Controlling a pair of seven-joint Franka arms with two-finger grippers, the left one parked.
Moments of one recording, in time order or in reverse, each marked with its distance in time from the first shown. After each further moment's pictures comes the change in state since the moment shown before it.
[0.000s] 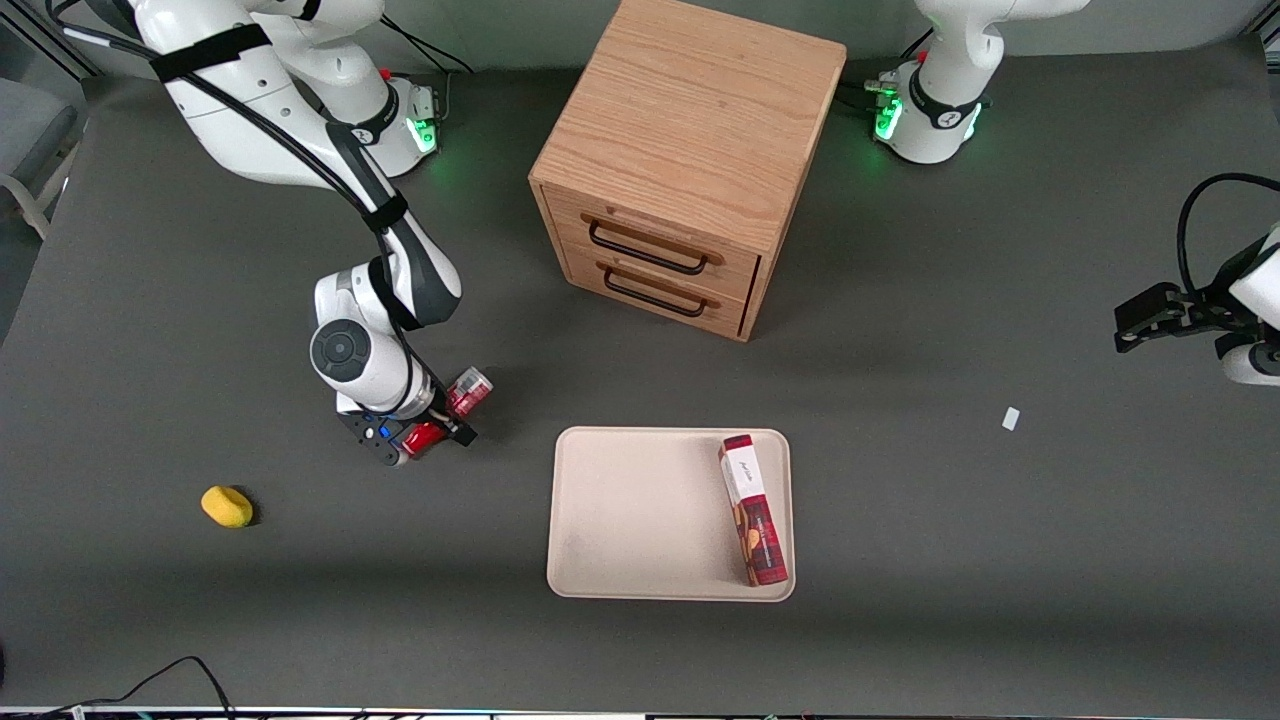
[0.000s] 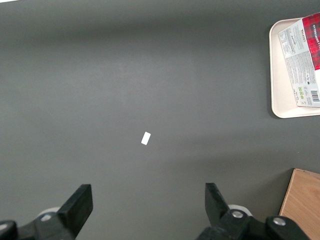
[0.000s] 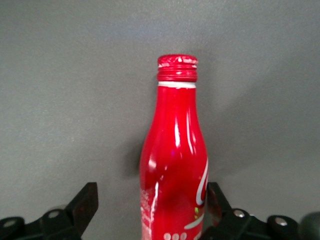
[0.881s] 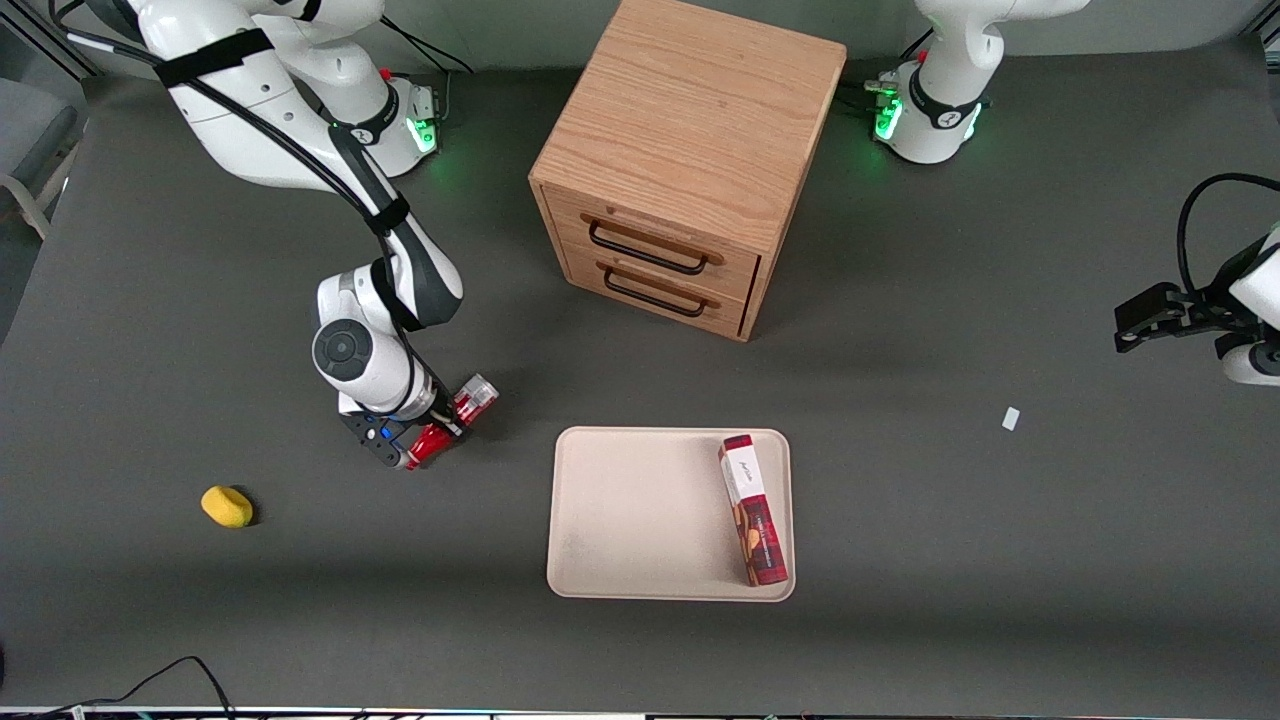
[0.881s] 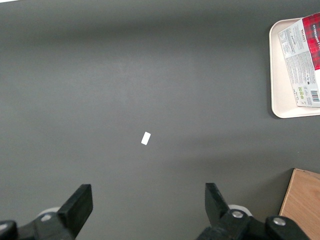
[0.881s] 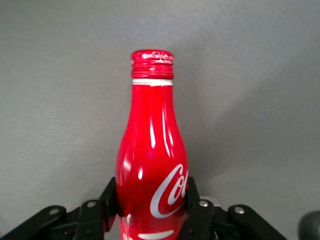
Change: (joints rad) arm 0.000 -0.008 0.001 0.014 0.000 0.003 0.000
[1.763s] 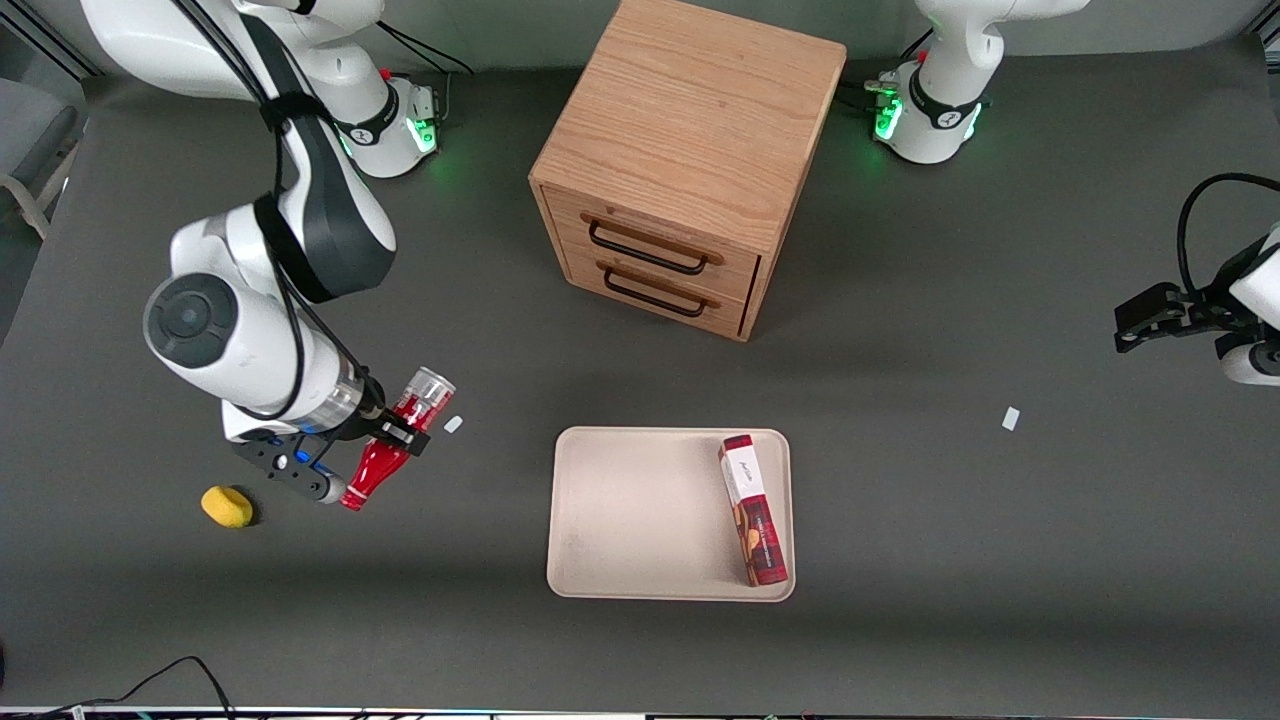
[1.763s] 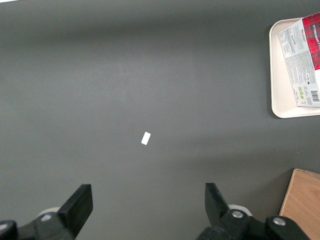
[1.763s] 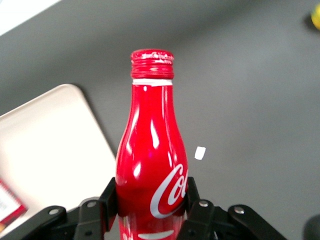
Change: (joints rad) arm 0.012 -0.067 0.011 0.624 -0.002 -0.638 -0.281
